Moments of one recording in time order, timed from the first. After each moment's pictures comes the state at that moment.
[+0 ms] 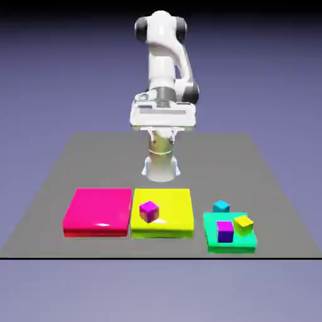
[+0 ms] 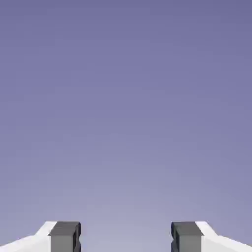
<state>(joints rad) 0.05 -0.53 0.00 -2.82 0.00 3.07 0.74</state>
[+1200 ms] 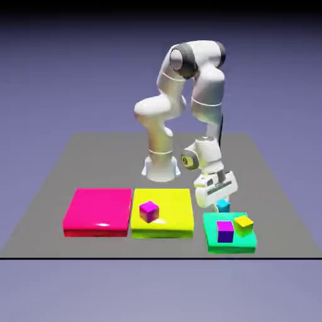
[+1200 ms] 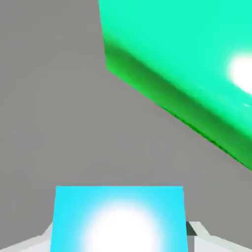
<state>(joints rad) 0.67 0.36 -0.03 -2.90 -0.06 3.65 0.80</state>
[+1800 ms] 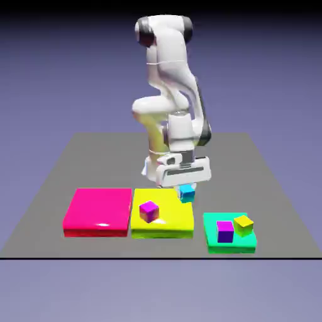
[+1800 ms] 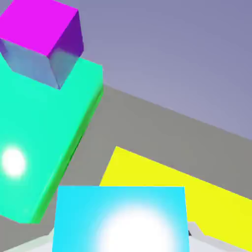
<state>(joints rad) 0.23 -0.16 -0.12 -2.90 0.17 3.12 0.43</state>
